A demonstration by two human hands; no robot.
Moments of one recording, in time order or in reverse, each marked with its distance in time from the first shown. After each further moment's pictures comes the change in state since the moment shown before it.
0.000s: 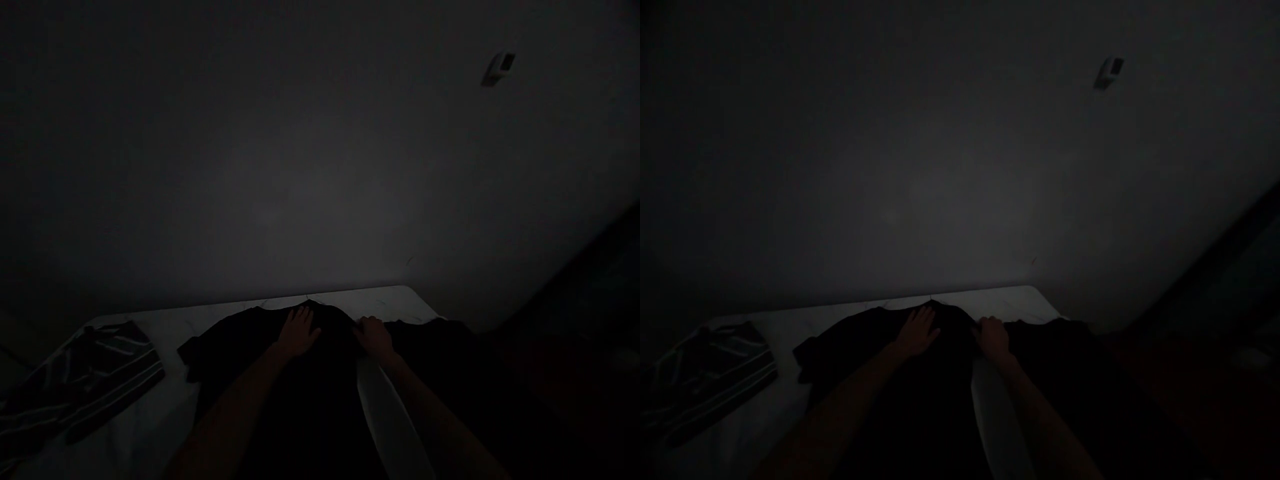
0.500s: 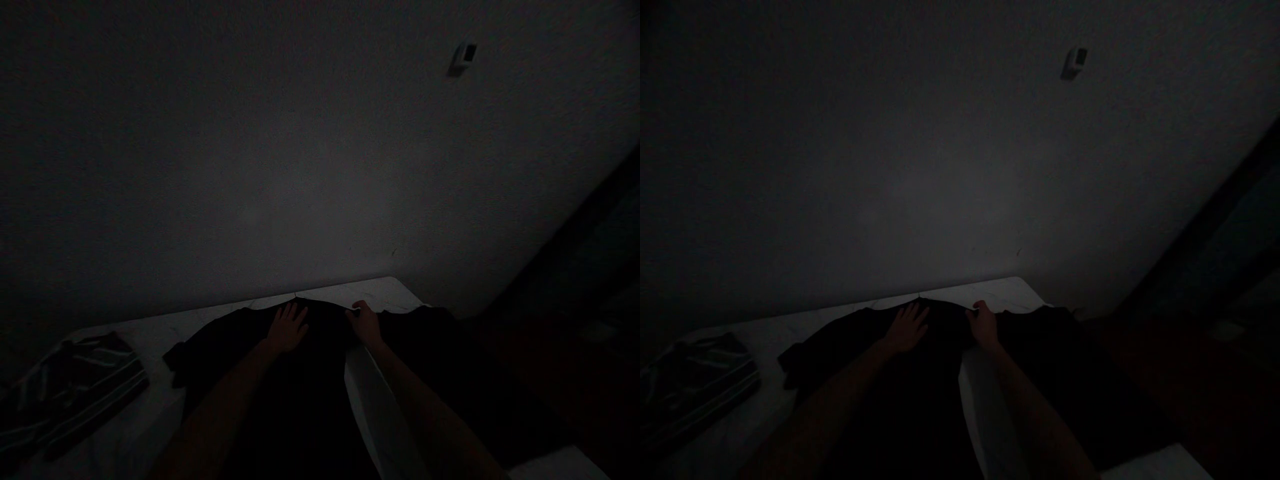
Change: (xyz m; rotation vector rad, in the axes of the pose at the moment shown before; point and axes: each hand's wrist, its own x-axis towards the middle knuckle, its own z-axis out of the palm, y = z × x) left_hand 0.006 0.001 0.001 0.080 -0.075 -0.024; right_hand 0.014 0.019 0.009 0.478 0.199 0.179
